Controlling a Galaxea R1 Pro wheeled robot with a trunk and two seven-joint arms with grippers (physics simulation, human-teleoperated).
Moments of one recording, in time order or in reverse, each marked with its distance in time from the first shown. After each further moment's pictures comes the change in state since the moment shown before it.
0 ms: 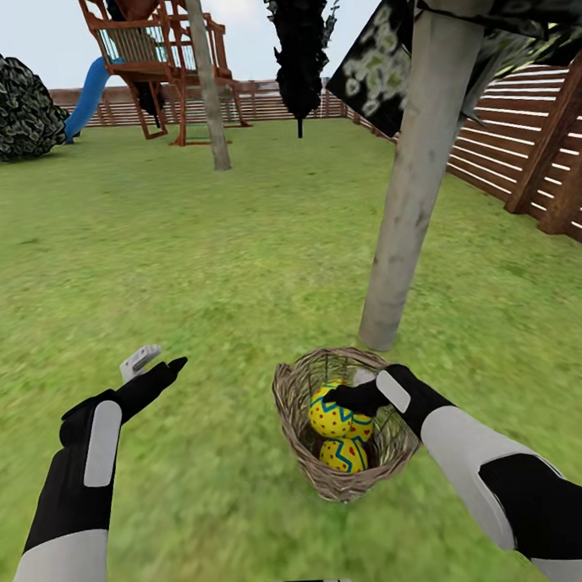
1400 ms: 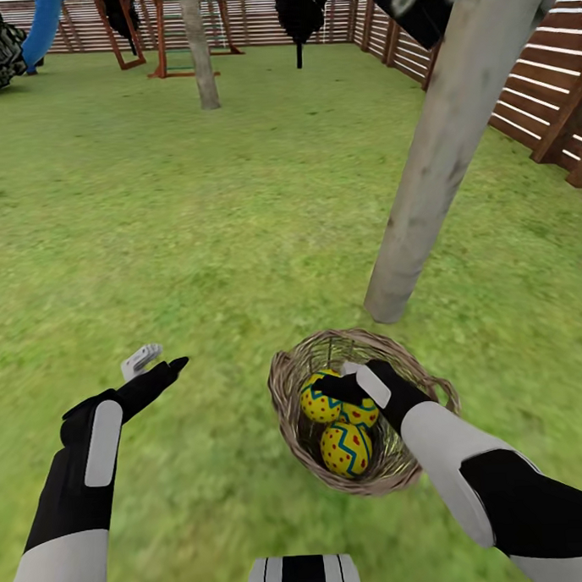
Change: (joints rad) left arm 0.000 0.000 -0.007 -0.002 -0.001 0.000 -0.003; right arm -0.021 0.081 -0.017 -0.004 0.007 -0.135 -0.130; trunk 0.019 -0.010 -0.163
